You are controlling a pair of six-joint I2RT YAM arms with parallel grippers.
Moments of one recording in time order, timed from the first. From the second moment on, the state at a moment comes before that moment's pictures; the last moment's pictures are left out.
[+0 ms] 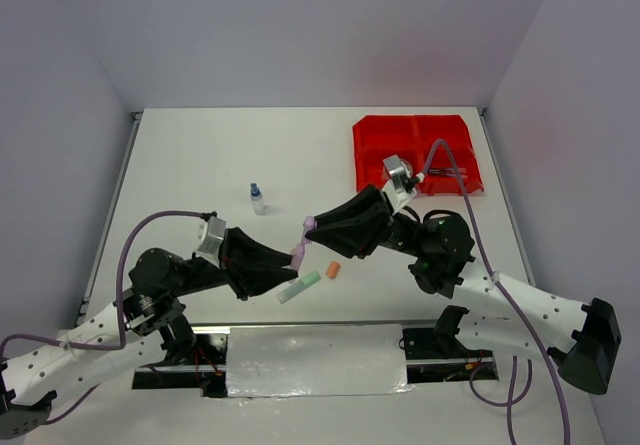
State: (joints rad) left arm -0.93 0.51 0.50 0.32 0.43 -0.45; right arm 0.93 0.90 0.67 0.86 -0.47 0.73
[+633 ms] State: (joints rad) left arm -0.93 0.48 0.49 0.33 0.42 -0.45; right arm 0.95 0.99 0.66 0.97 -0.53 0.74
